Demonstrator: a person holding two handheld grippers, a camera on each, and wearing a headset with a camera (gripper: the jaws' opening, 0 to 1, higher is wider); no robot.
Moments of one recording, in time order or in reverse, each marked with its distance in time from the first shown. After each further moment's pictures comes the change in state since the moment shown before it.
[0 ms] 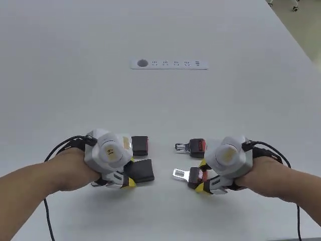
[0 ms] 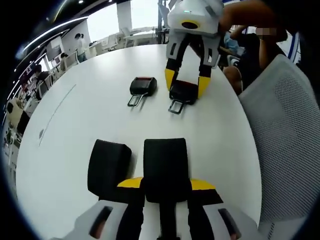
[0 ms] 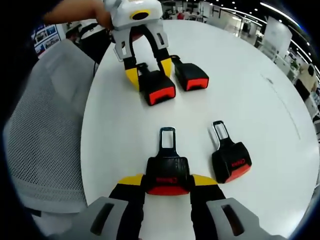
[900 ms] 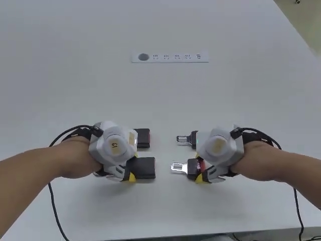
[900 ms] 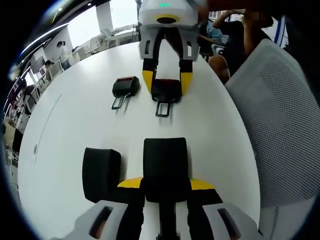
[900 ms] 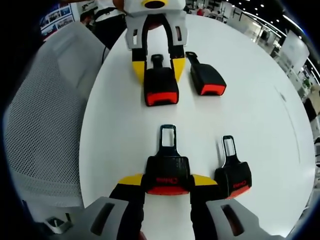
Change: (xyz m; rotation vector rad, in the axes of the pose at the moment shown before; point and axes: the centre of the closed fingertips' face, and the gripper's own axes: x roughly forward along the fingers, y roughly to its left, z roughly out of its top) left arm 0.002 -0.004 -0.003 0.101 0.043 -0.060; right arm 0.010 0.002 0.014 -0.111 0.052 0.022
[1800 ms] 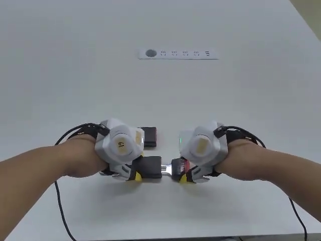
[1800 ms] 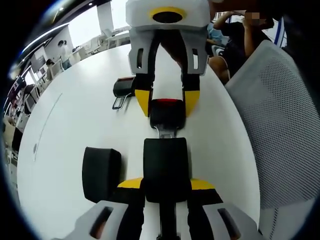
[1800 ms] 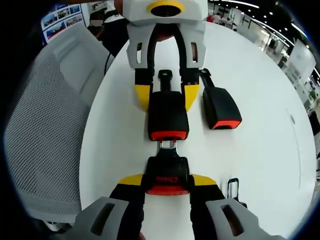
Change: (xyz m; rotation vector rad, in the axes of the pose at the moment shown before) left arm 0.002 -0.001 0.000 -0.011 -0.010 -0.001; right arm 0.020 0.005 0.048 -0.081 -0.033 0.046
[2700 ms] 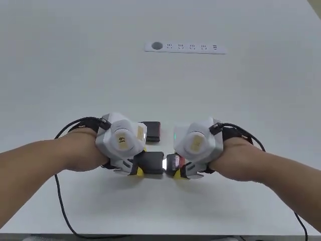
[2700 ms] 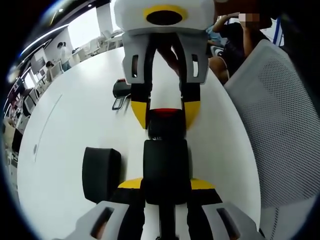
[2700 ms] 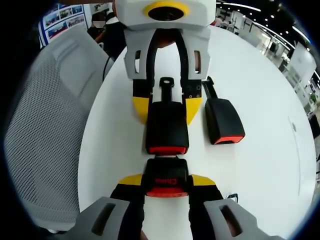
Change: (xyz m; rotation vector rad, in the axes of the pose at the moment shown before) left arm -0.001 -0.003 0.000 0.006 -0.013 0.006; right arm 0.006 0.001 0.015 -0.017 -0.007 0.007
